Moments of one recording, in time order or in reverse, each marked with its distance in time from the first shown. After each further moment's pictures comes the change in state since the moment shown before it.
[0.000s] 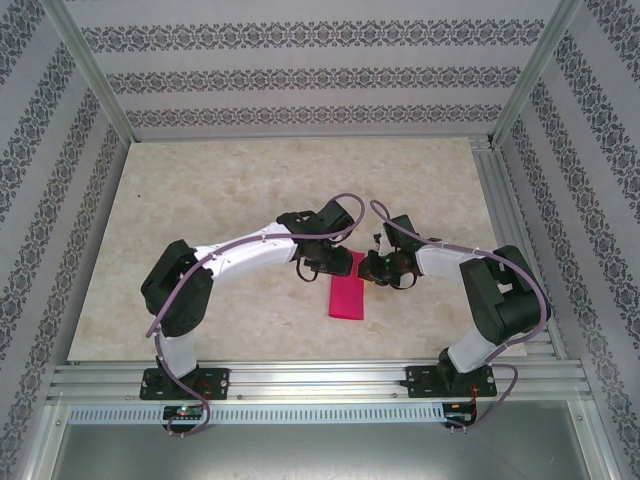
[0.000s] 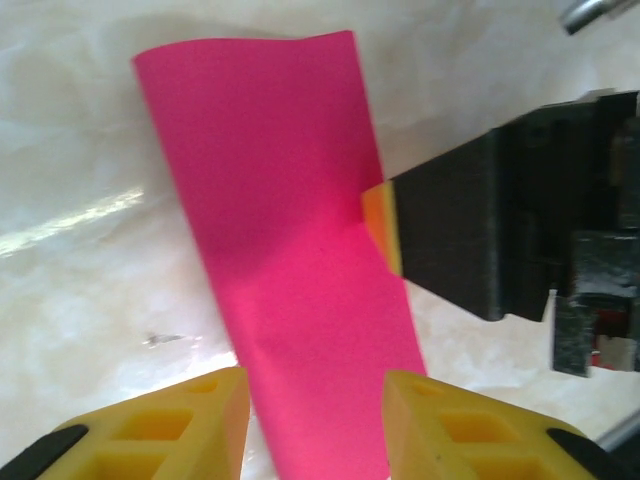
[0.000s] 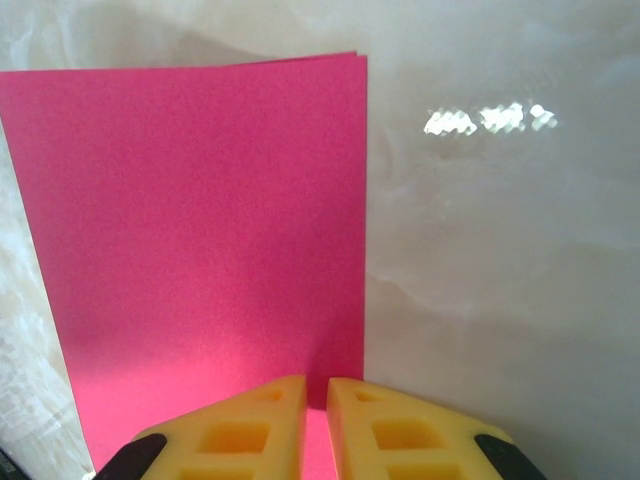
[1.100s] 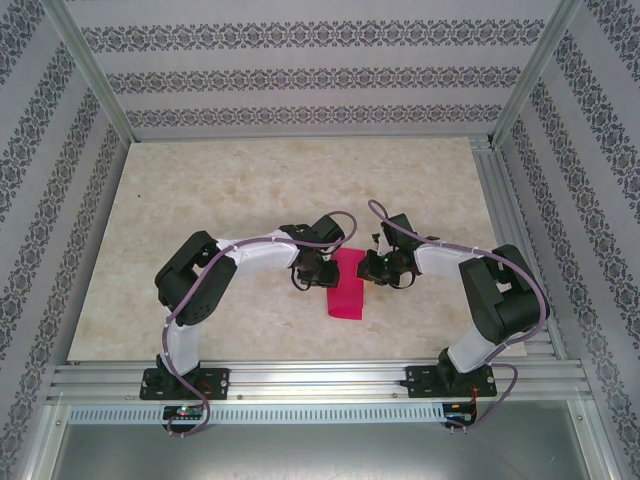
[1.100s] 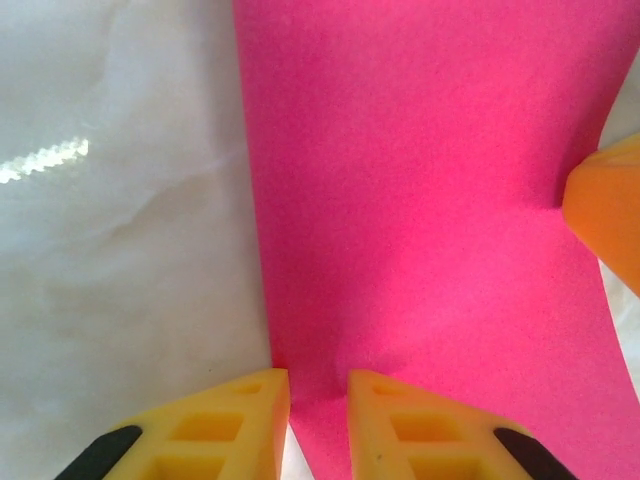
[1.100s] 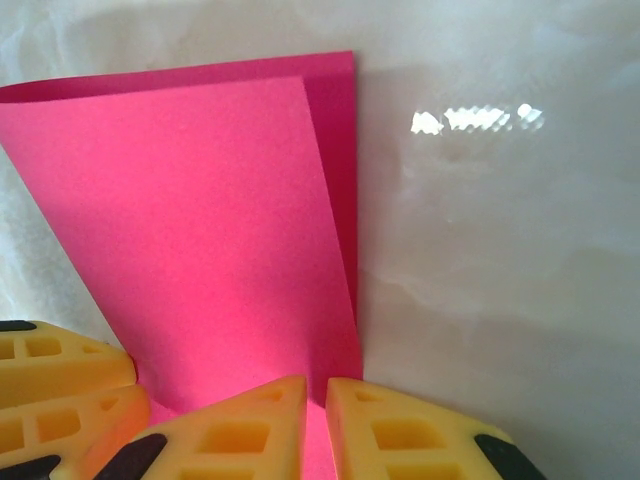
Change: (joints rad) left arm 0.055 0.102 -0.148 0.130 0.065 -0.003; right arm 0.011 0.005 0.017 -0.023 0.021 -0.001
